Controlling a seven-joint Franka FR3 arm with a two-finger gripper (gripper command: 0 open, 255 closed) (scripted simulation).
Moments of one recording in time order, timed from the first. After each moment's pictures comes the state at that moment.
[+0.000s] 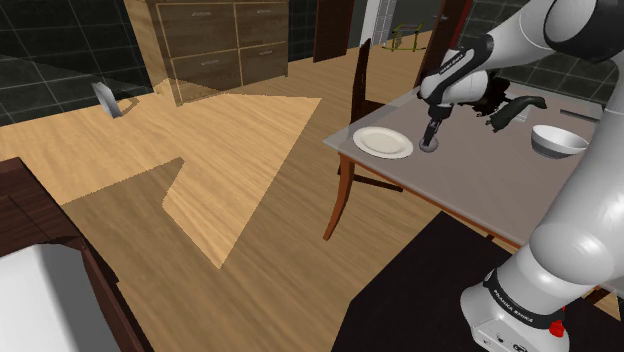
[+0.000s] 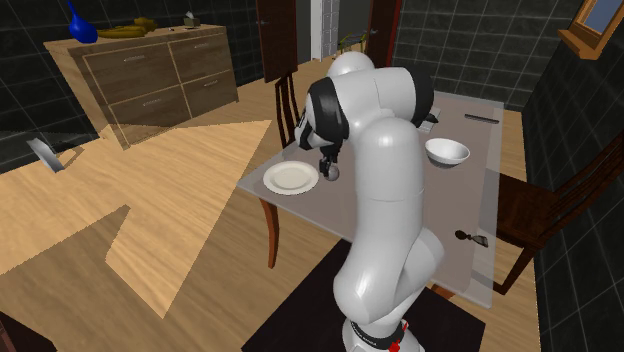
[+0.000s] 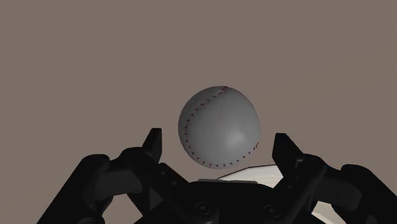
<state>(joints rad) -0.28 0.27 -0.45 -2.12 -0.02 2.48 -0.91</state>
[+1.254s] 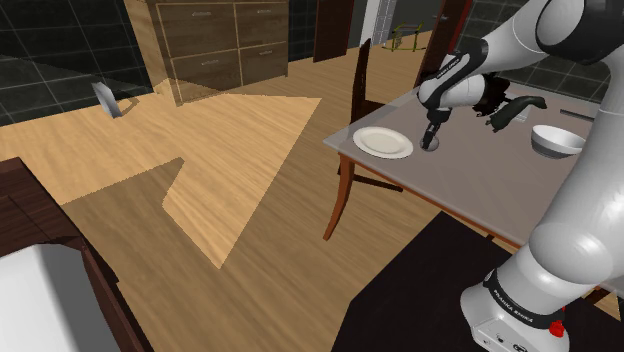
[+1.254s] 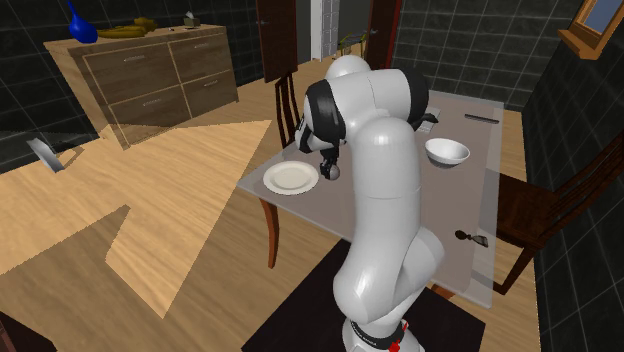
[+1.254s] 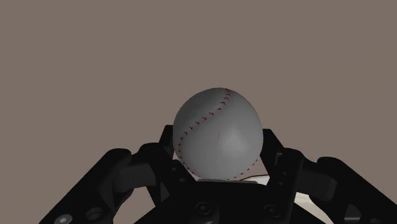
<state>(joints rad) -0.29 0.30 -0.44 -2.12 -0.01 2.51 -0.92</state>
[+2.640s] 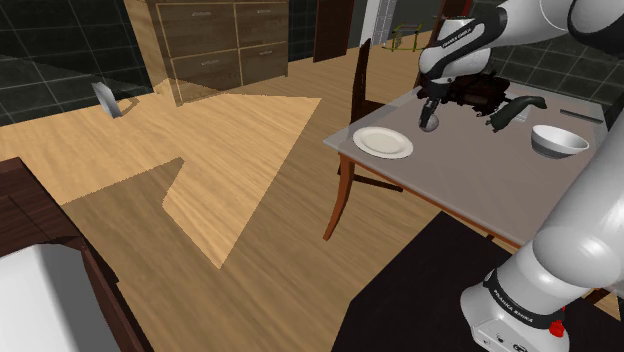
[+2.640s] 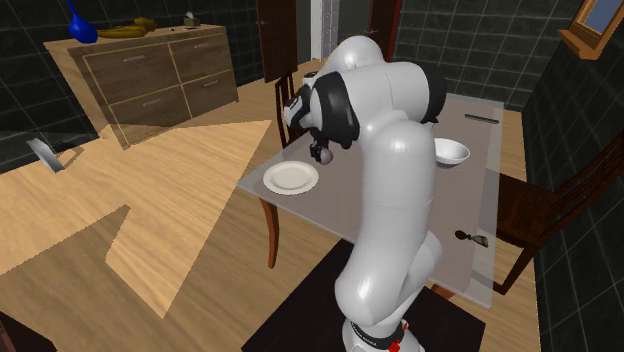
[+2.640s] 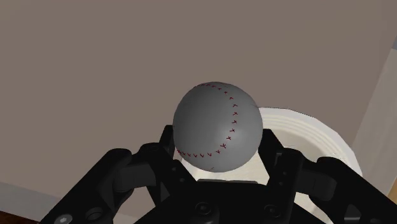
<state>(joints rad) -0.22 0.18 -0.44 -2.03 -0.08 2.29 -0.82</state>
